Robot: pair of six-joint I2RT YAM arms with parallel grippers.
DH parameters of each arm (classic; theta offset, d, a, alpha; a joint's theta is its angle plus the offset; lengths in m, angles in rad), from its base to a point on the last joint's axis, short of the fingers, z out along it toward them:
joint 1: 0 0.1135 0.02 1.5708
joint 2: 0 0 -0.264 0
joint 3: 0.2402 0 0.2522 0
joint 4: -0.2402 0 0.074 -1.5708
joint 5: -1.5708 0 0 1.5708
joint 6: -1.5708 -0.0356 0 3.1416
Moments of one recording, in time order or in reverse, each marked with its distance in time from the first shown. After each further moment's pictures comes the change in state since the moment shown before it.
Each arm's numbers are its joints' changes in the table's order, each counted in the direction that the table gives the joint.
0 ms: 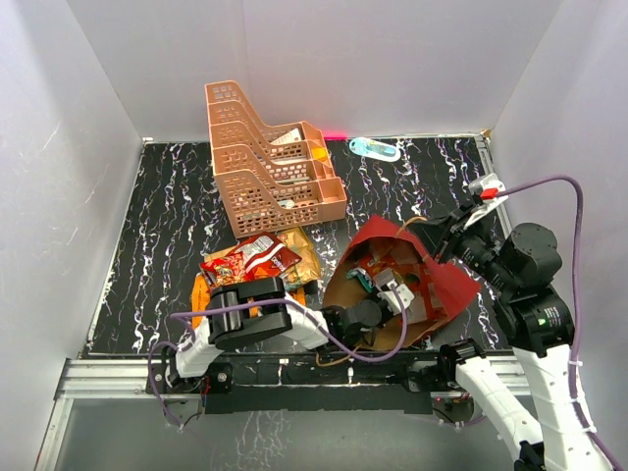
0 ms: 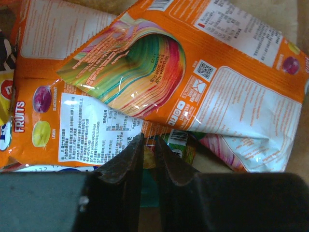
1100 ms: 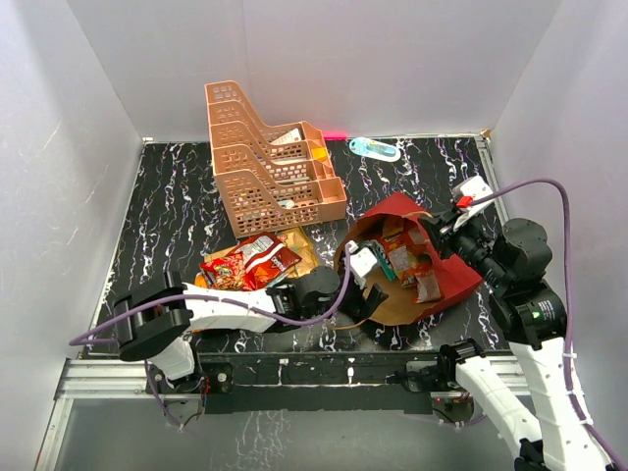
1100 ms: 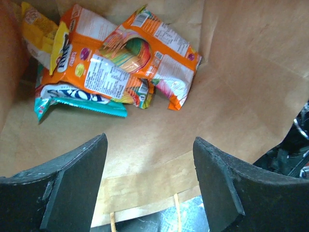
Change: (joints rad) left arm 0.146 0.517 -0.154 -0.322 -0.353 0.228; right arm 0.000 -0.024 -0.024 -0.032 -0.131 0.371
